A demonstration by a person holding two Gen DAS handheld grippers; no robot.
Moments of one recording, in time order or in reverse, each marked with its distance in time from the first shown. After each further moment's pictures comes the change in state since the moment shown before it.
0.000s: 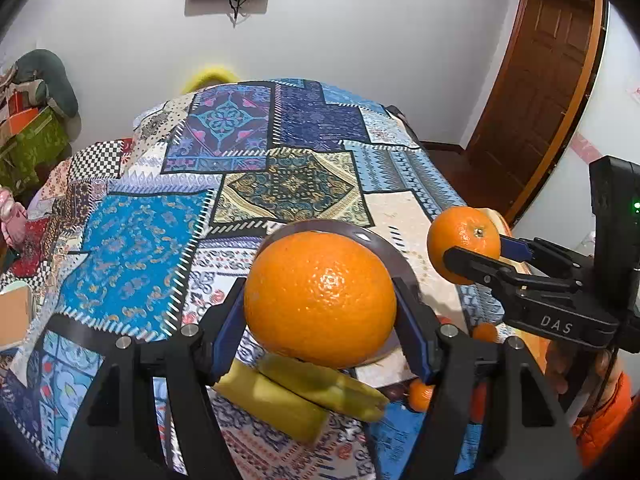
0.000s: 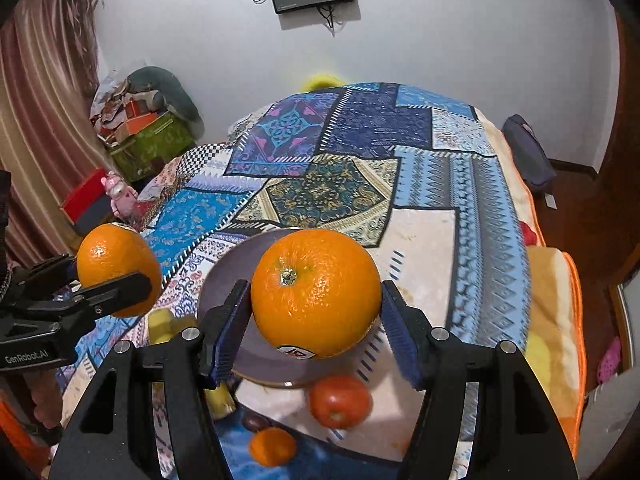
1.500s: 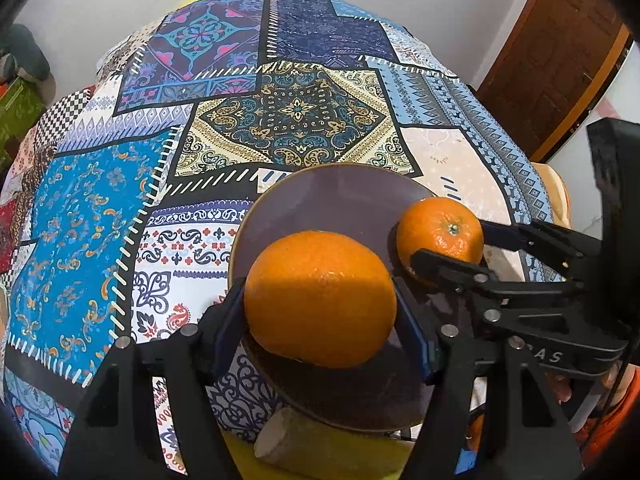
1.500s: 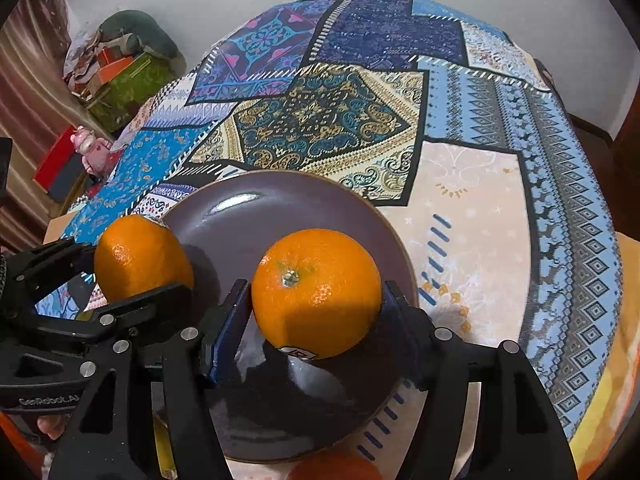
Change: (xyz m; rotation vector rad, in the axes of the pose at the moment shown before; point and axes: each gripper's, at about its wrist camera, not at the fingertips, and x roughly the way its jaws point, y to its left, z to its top) left arm 0.134 0.019 0.008 0.008 0.268 -0.006; right arm 0.103 -0.018 -0.002 0.011 0.256 -0.008
